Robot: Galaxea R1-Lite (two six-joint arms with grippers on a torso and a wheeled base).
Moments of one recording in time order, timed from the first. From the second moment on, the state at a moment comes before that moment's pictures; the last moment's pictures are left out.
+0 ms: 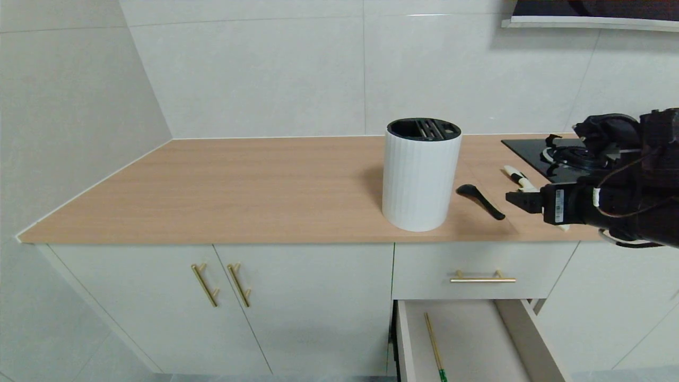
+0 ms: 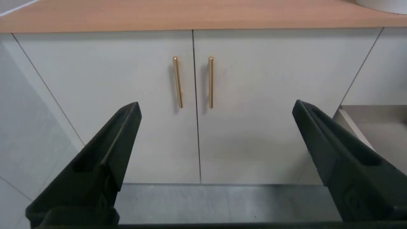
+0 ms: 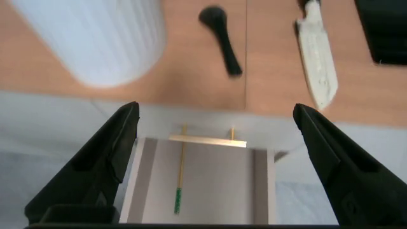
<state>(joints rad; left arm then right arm) 0.00 0.00 0.00 0.00 0.00 0.00 0.33 1.51 -0.96 -0.21 -0.21 0.06</state>
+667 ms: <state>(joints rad) 0.00 0.00 0.00 0.00 0.00 0.00 0.17 1.90 -1.18 -0.34 0.05 -0.07</state>
